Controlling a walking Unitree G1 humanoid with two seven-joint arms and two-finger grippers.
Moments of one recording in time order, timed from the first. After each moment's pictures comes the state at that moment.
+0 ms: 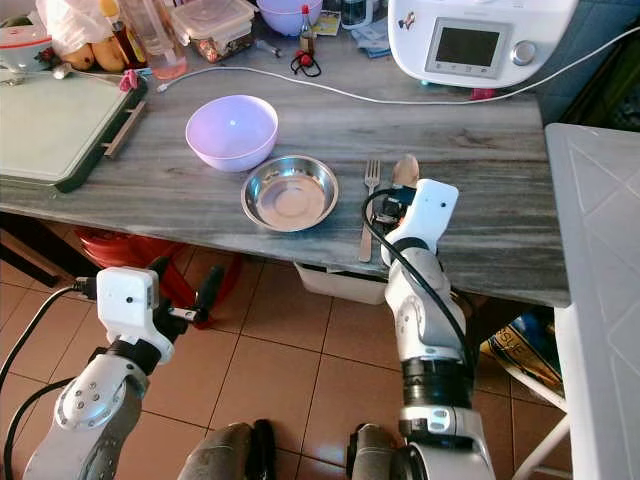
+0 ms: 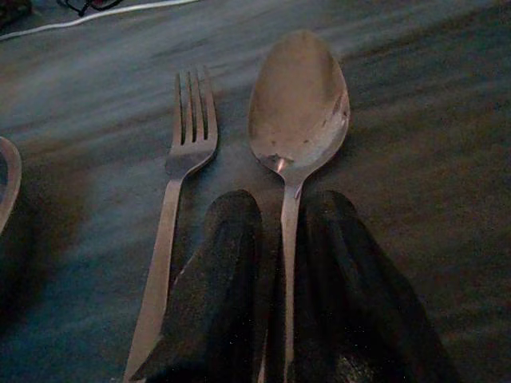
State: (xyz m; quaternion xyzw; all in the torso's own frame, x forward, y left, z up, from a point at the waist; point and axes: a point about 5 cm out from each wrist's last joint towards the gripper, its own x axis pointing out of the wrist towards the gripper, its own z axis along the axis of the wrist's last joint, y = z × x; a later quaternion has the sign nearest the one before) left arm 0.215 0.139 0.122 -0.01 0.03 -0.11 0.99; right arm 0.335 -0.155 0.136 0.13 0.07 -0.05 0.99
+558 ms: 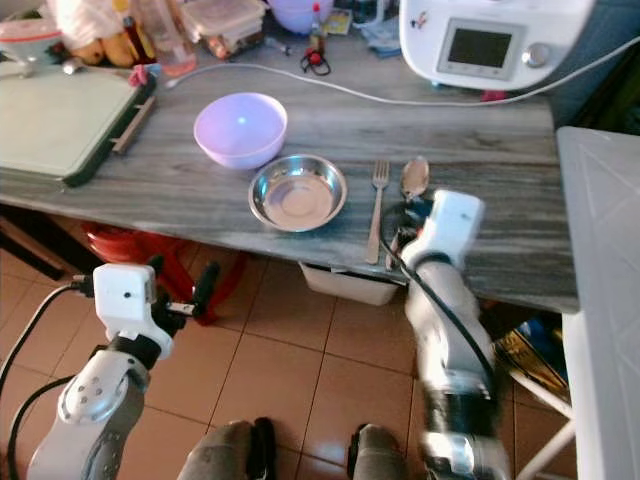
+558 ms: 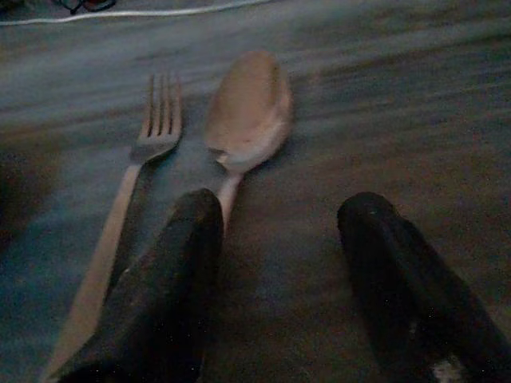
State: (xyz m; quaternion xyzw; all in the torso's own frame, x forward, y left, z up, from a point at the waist) left arm 0.220 0.142 0.119 -0.03 0.03 -0.09 1.00; right arm 0.304 -0.179 0.134 0.08 0.05 -0.06 0.99
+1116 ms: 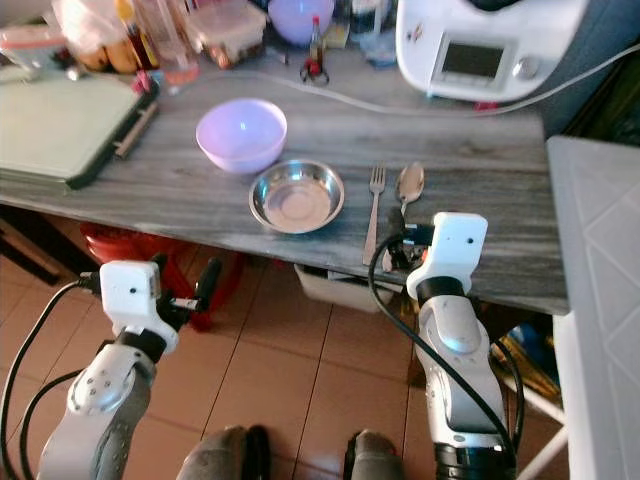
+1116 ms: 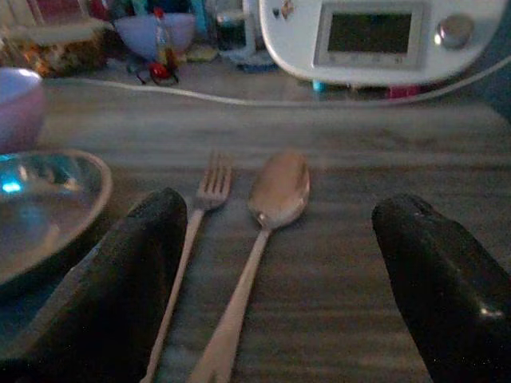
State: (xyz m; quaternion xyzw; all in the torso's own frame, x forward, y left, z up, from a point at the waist) left arm 0.232 0.138 0.115 -0.03 0.02 -0.09 1.00; right arm 0.272 -0.169 0.146 0.01 -0.03 -0.02 1.00
